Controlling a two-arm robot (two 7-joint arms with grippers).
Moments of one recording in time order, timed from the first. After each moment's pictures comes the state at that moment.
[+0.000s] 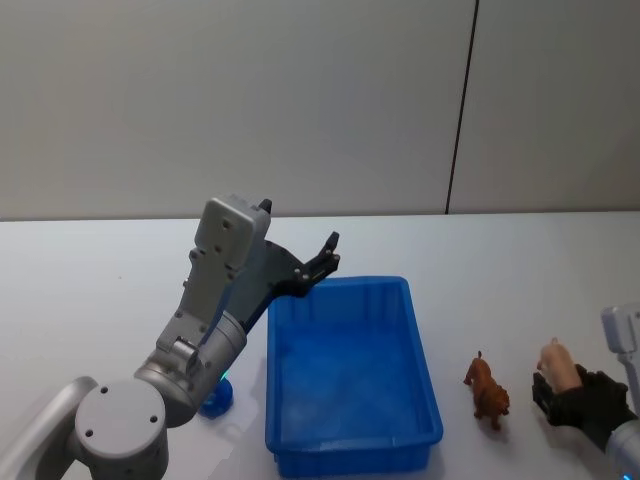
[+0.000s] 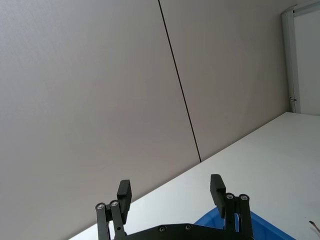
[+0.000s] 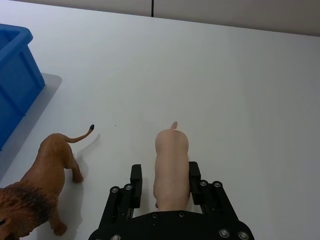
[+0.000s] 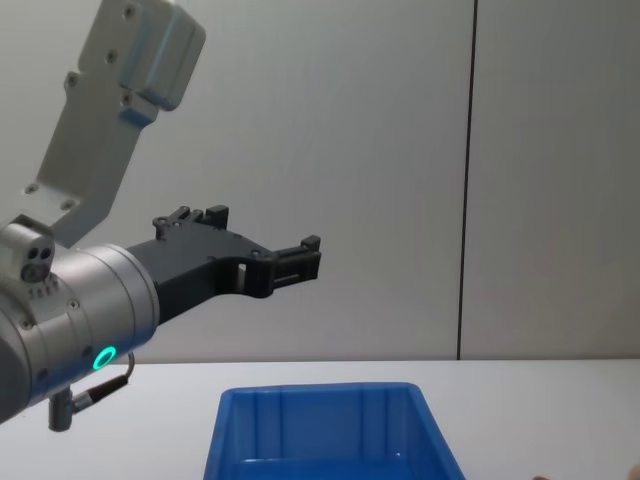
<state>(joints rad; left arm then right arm) -0.24 0.38 0.45 -1.63 -0.20 0.01 -0.01 0.02 0.29 -0.22 -1.51 0.24 0.33 0.00</state>
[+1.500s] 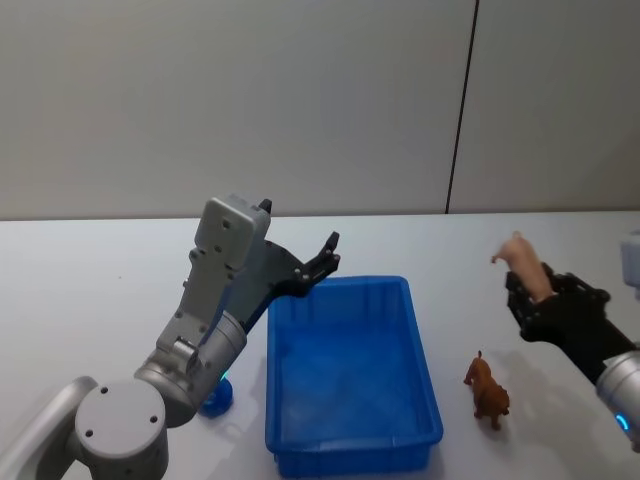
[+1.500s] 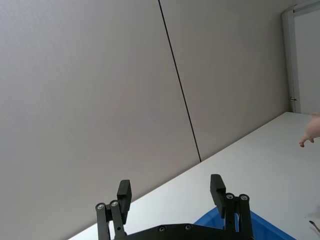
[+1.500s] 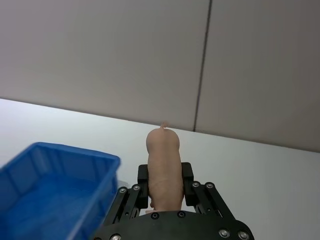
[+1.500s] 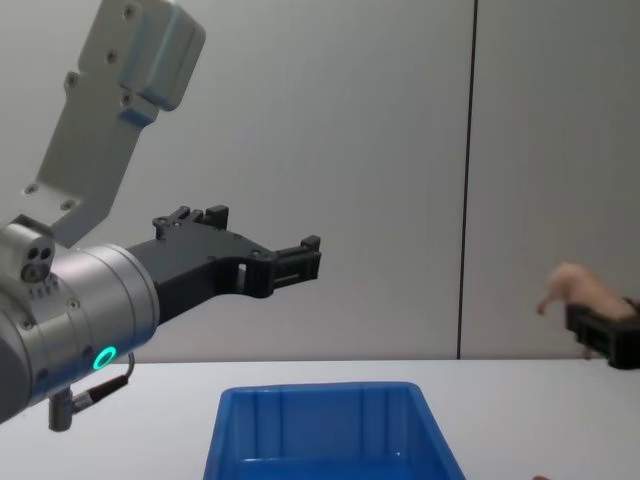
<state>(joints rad) -0.24 0.38 0.45 -1.63 -0.20 0.01 -0.01 0.02 0.30 -0.21 -1.70 0.25 0.16 0.10</state>
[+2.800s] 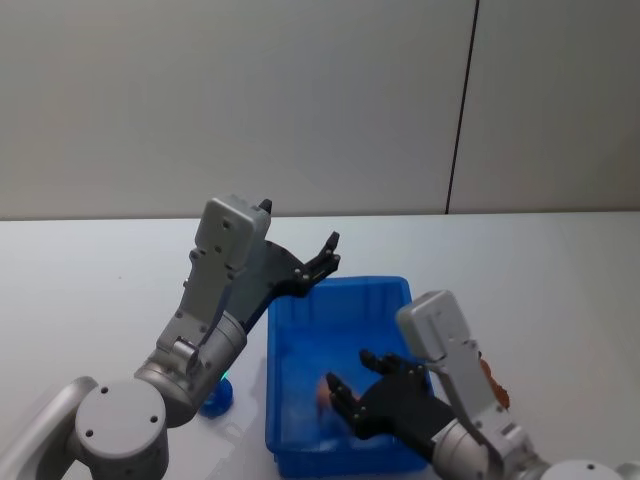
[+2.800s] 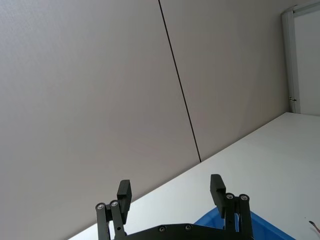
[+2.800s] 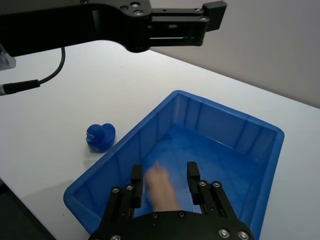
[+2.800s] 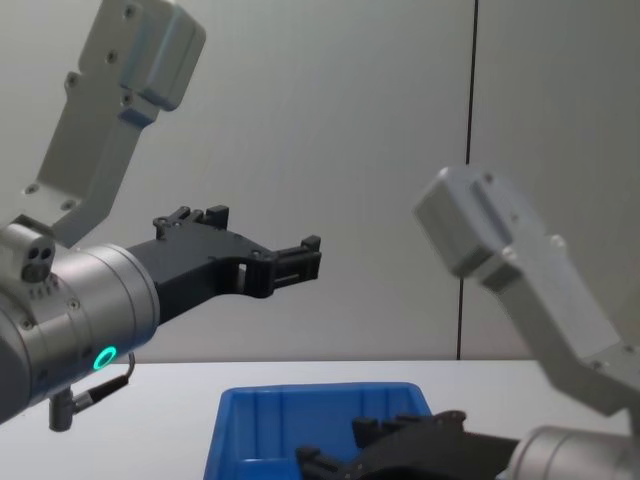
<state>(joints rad) -0.24 0.38 0.45 -1.63 -0.20 0.01 -0.01 0.02 0.13 -0.44 -1.71 0.01 0.35 0.25</state>
